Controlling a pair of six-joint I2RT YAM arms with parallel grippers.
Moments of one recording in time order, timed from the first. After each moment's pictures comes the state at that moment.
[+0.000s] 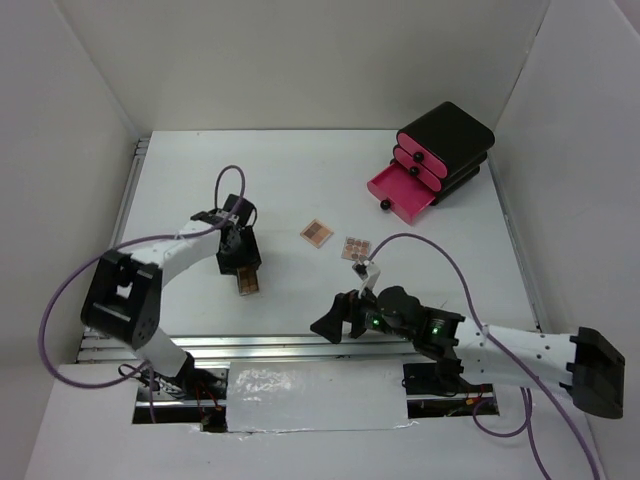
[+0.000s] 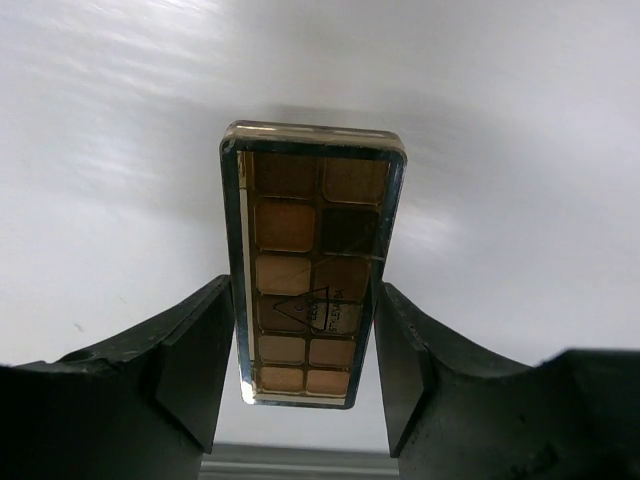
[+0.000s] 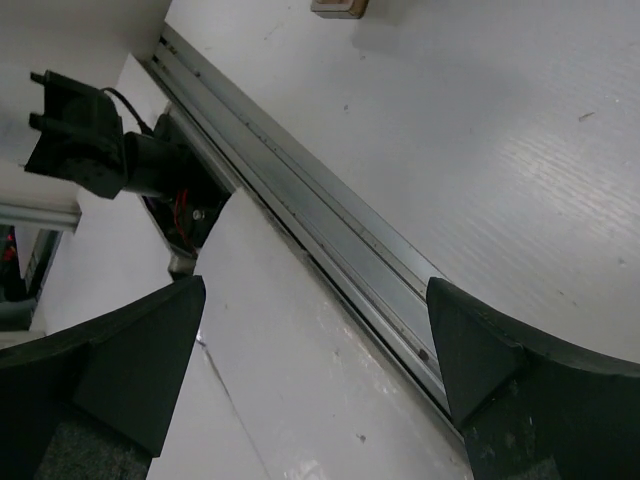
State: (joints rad) left arm -0.33 1.63 1.00 -0.64 -0.10 -0.63; right arm 1.12 0.77 0.34 0.09 0.02 0.77
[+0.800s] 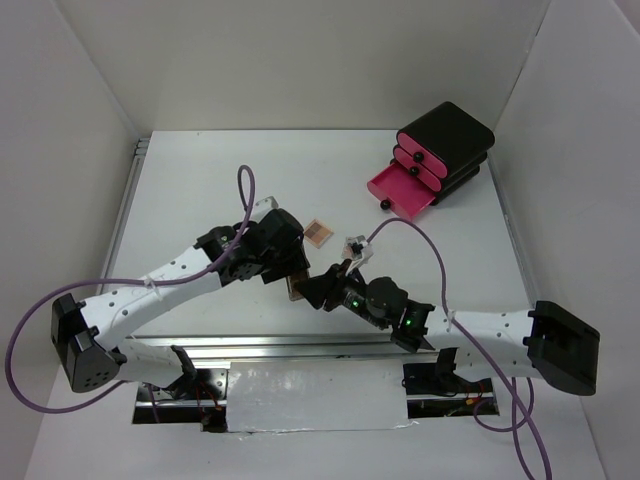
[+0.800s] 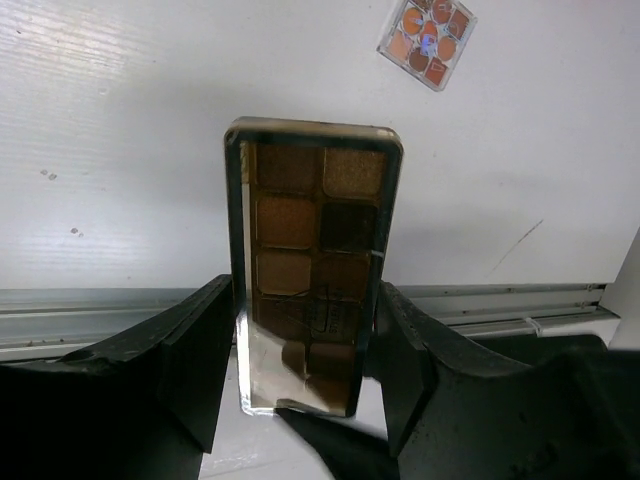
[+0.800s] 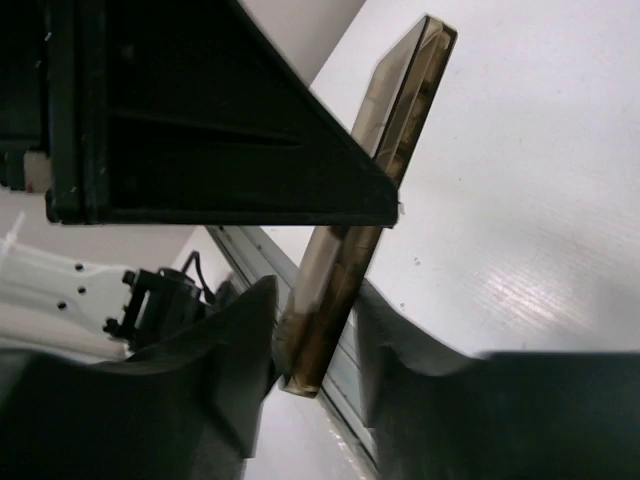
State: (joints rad) left arm -0.90 1.32 1.26 -0.90 -0.28 -1.16; right arm 1.12 1.11 0.39 0.68 0.20 0.77
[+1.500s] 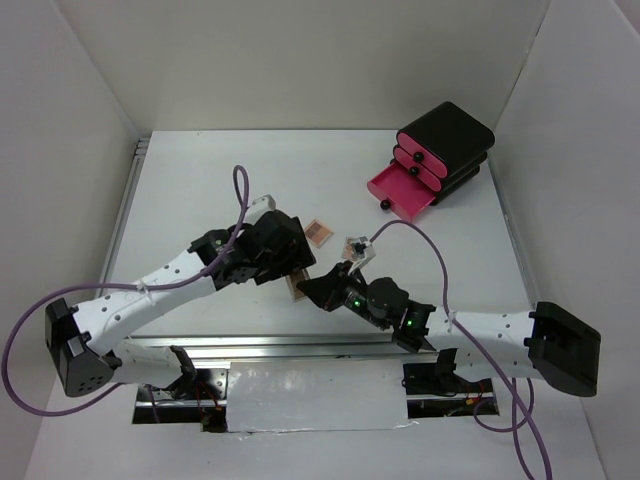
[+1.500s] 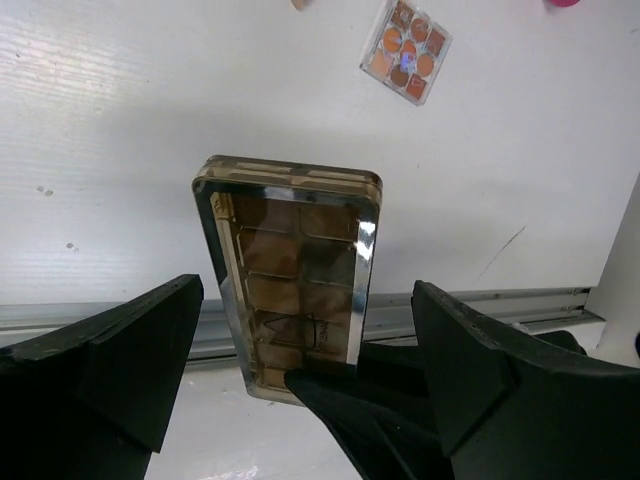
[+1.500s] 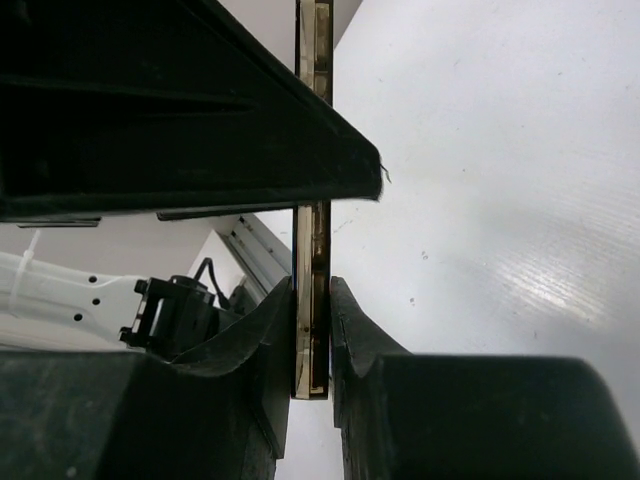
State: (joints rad) left arm -0.91 1.29 1.23 -0.86 -0.31 -1.15; right arm 1.12 1.10 0.38 0.67 0.23 0.84
